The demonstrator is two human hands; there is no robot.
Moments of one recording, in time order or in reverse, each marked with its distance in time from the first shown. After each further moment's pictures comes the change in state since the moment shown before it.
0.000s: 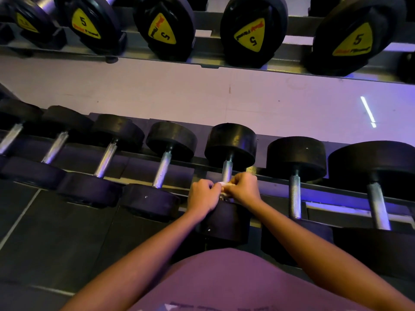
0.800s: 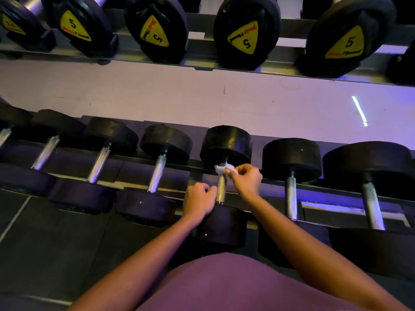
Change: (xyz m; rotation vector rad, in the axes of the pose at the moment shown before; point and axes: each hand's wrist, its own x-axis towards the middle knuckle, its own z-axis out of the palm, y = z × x) left_hand 0.004 -0.002 0.002 0.027 -0.007 -0.007; right_hand 0.010 -0.012 -0.008 0.260 0.308 0.039
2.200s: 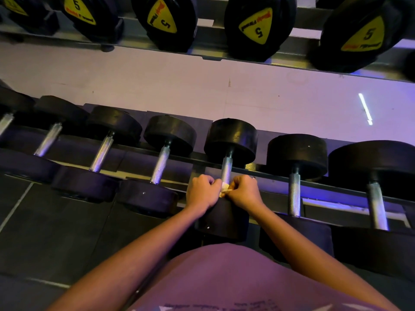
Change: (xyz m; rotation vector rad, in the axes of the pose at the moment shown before) left_hand 0.000 0.004 -0.001 0.034 -0.008 0.007; right_hand -0.029 0.012 -0.005 -0.371 -0.366 -0.026
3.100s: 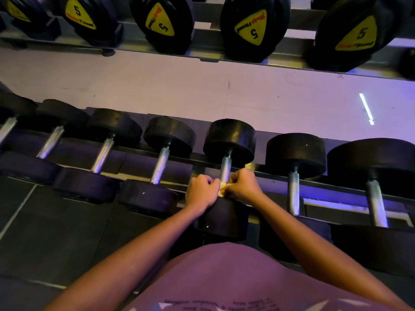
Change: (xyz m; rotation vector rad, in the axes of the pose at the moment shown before) left_hand 0.000 -0.003 0.002 -0.033 0.012 -0.013; right_hand 0.007 -0.013 -0.015 -0.044 -0.103 -0.016
